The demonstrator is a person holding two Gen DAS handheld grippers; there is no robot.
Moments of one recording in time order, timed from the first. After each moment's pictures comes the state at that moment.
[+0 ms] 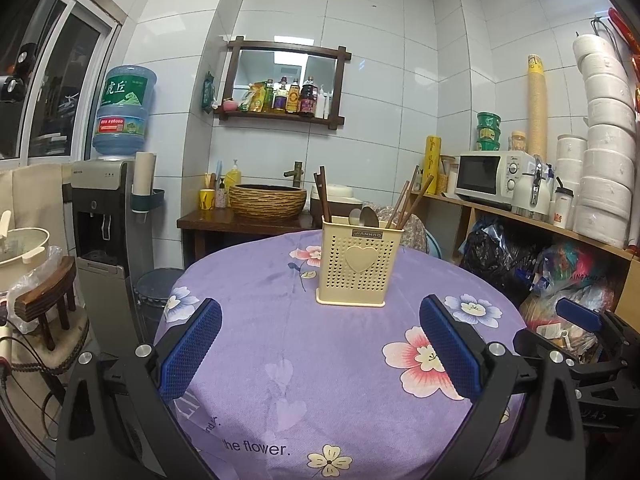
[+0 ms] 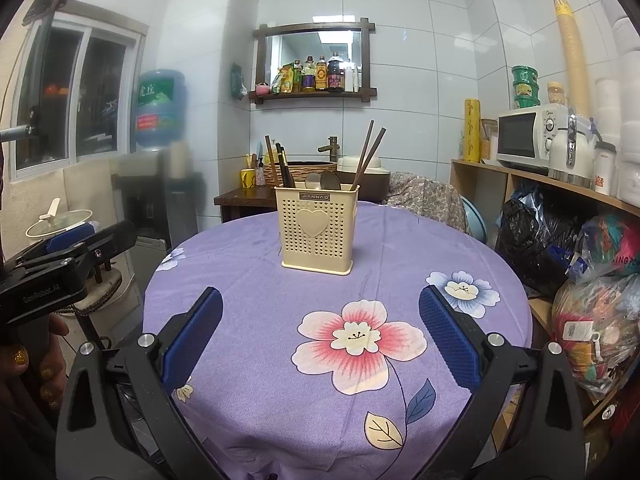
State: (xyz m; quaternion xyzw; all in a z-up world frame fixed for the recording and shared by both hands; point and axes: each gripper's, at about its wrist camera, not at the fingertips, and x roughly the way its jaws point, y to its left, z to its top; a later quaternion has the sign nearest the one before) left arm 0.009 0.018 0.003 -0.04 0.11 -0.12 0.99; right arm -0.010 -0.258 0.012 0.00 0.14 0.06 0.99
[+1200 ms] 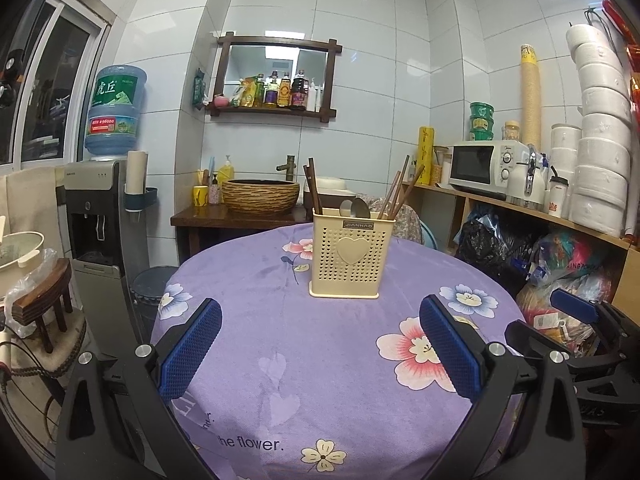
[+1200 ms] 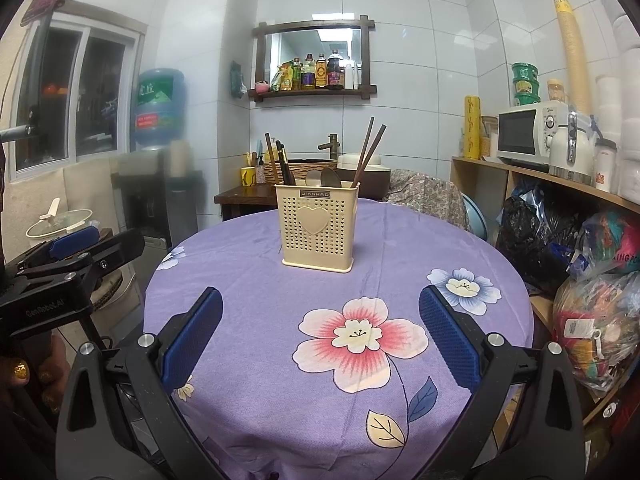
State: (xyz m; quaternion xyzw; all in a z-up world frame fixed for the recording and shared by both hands) left arm 0.011 0.014 0.005 -0.02 0.12 -0.13 0.98; right arm -0.007 -0.259 0.008 0.00 0.14 0.06 0.99
